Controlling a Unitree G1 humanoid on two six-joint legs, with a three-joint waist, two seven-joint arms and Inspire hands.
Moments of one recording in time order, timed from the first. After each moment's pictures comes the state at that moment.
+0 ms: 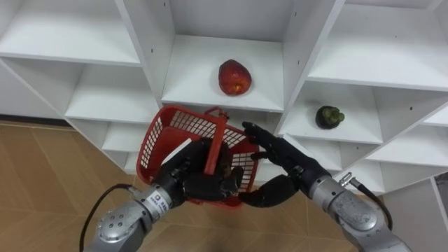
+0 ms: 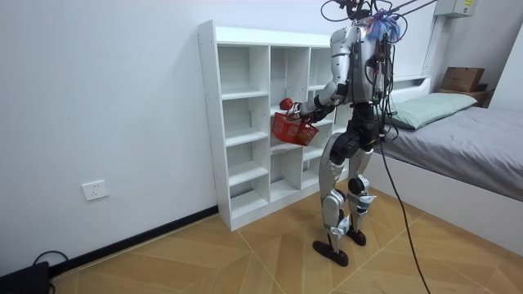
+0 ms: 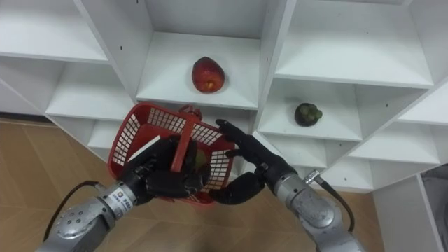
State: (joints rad) left arm 0.05 0.30 -0.29 0.20 -0.36 -0.09 -0.41; right arm -0.02 -0.37 0.32 0.26 0.00 -0.14 0.27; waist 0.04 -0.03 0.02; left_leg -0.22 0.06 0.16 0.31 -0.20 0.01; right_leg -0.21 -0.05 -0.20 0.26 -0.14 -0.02
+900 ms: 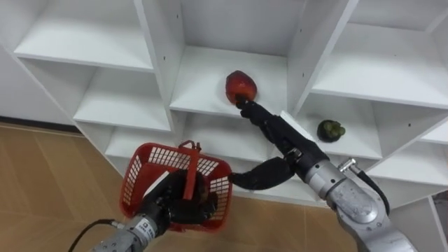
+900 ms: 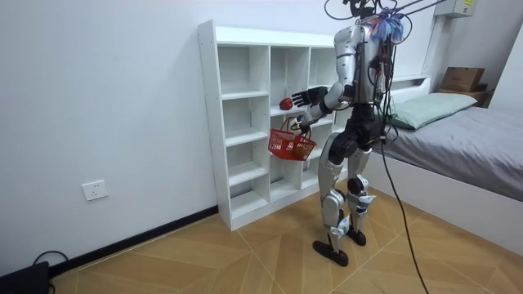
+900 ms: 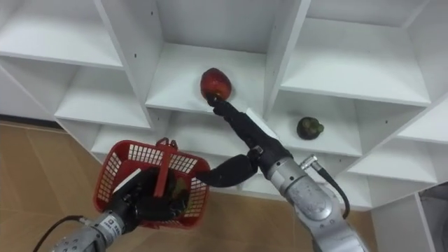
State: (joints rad) left arm 0.14 0.31 -0.29 0.36 -0.31 -0.09 -0.26; right arm -0.02 -0.38 0.33 0.07 0.04 -0.14 0.21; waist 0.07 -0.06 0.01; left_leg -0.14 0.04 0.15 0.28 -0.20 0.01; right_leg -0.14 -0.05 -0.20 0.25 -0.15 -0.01
